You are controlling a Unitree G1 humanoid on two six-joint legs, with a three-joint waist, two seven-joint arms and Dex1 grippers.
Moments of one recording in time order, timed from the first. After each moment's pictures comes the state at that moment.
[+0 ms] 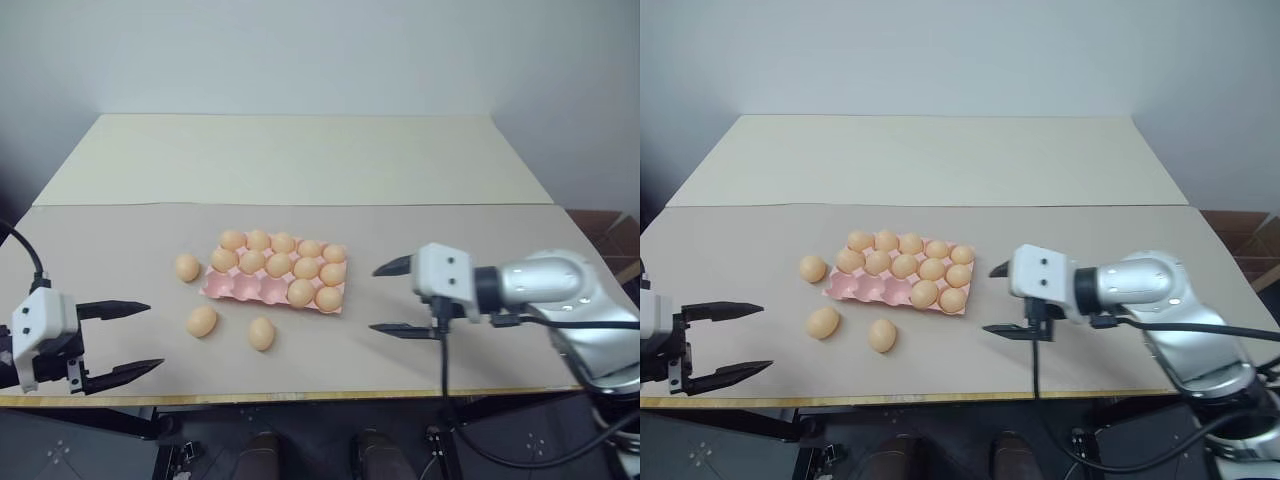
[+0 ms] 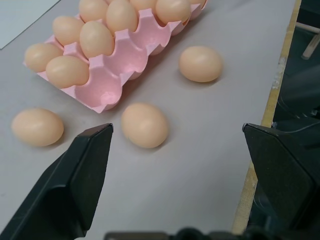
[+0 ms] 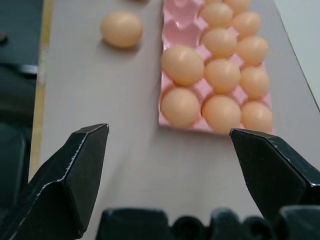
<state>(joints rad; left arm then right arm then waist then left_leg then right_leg) 0.28 0.98 0.65 -0.20 -0.52 0.18 -1.39 -0.44 -0.94 0.06 -0.58 0.34 0.62 1.14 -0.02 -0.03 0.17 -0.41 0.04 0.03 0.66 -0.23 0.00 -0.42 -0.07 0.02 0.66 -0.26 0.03</state>
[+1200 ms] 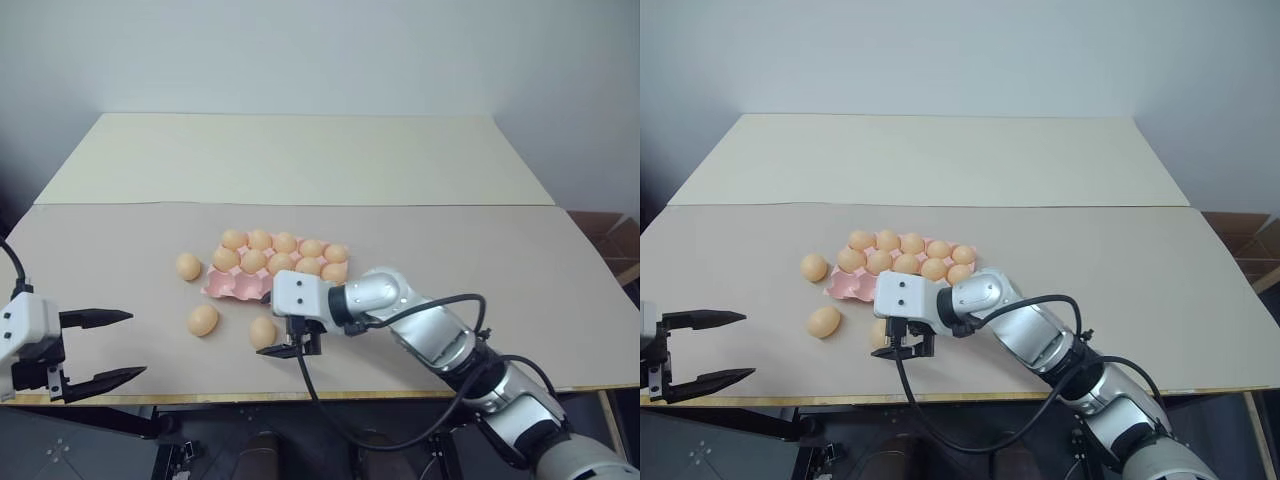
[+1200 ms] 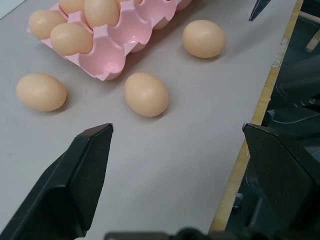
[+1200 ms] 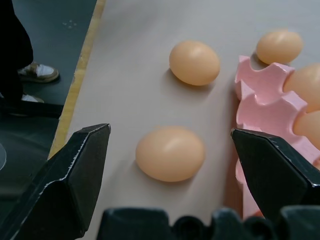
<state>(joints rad) 0.35 1.01 0.69 -0.16 -0.51 0.18 -1.41 -0.75 -0.32 0.67 -0.24 0.10 0.67 0.88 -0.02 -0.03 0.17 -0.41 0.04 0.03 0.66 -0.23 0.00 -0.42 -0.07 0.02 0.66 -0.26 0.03</state>
